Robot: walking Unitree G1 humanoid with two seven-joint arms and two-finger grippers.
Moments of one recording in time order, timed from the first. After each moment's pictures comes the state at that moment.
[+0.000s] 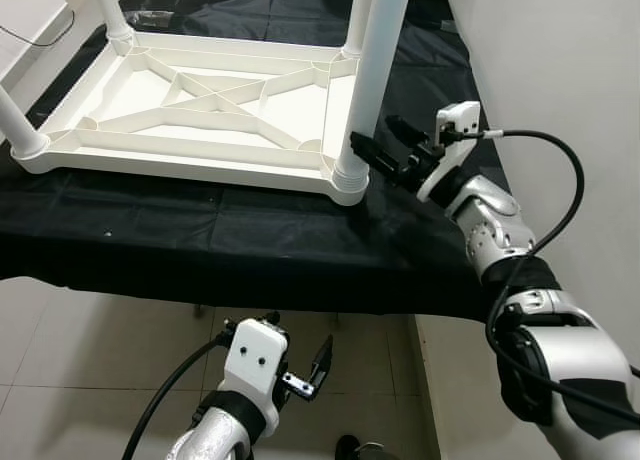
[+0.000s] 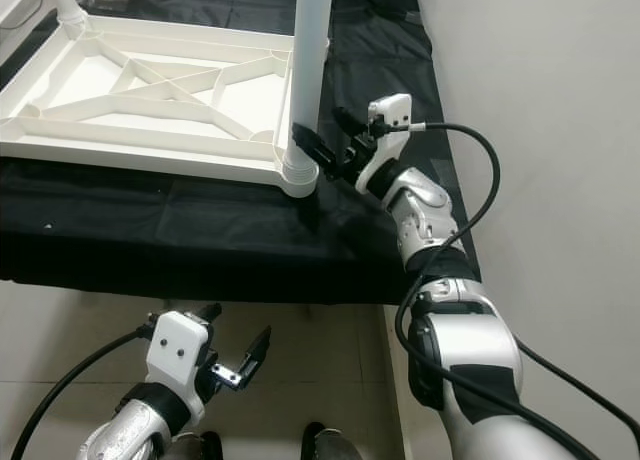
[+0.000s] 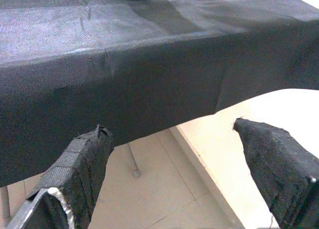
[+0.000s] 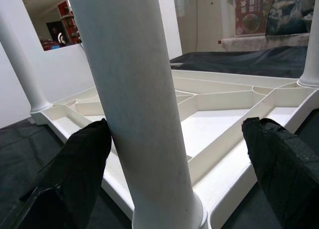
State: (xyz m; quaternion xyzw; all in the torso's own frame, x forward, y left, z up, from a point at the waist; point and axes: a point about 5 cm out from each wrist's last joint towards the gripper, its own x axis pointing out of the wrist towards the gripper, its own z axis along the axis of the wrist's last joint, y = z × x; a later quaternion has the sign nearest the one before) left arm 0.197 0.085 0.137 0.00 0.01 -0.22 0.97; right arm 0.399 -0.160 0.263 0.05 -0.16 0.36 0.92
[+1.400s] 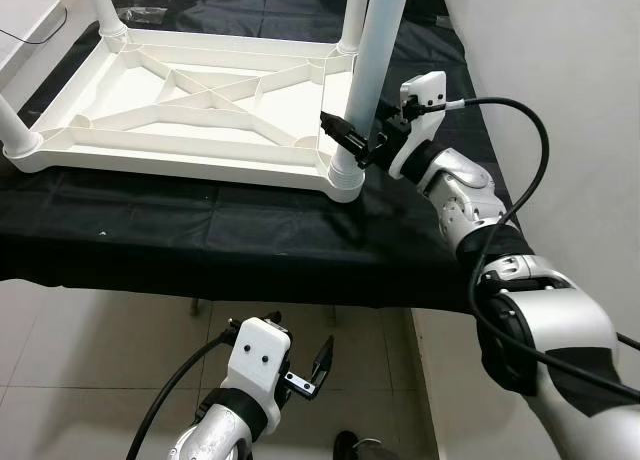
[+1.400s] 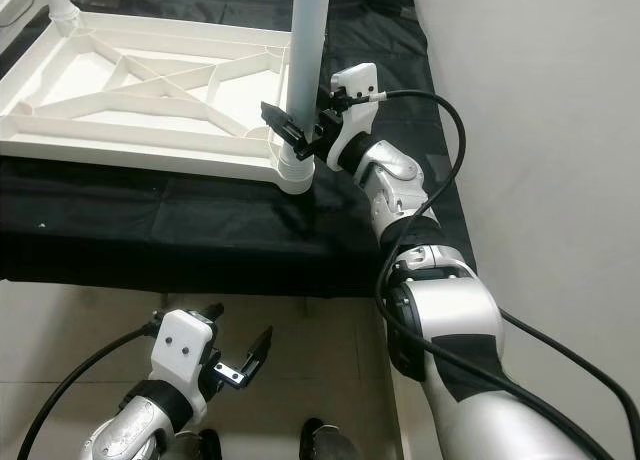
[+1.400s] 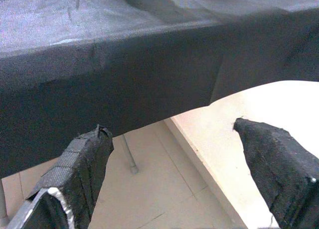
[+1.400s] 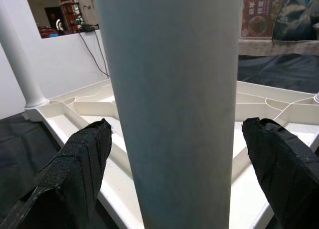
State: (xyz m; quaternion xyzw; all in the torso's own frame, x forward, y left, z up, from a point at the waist) left arm 0.201 0.084 0.134 0.00 0.01 -0.23 0.97; right arm 0.410 -0.122 0.286 0.01 -0.16 0.37 0.92
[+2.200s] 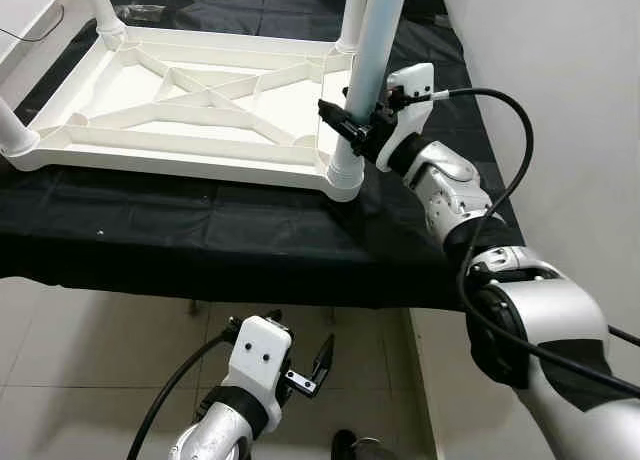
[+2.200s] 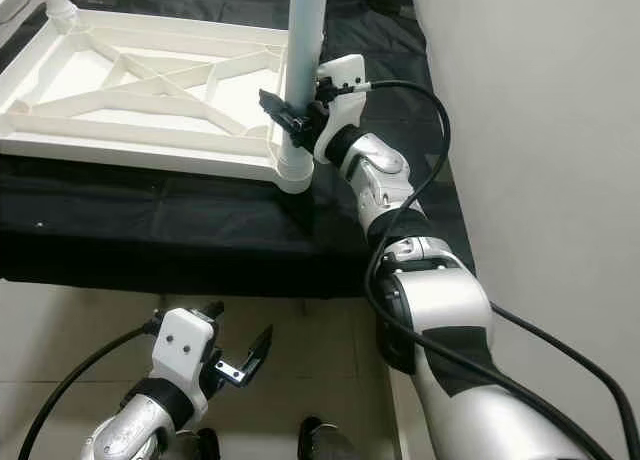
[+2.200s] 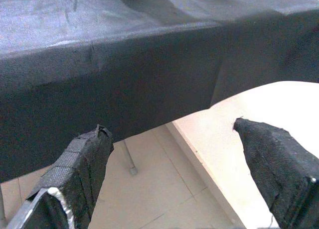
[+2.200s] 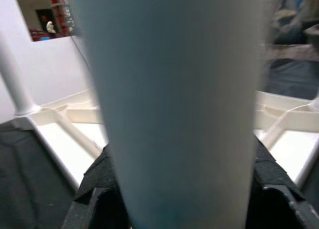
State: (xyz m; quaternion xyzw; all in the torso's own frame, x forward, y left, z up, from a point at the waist) left arm 0.202 0.083 0.135 0.00 0.01 -0.23 0.97; right arm 0.412 -0.110 0.295 0.01 -0.17 0.35 0.92
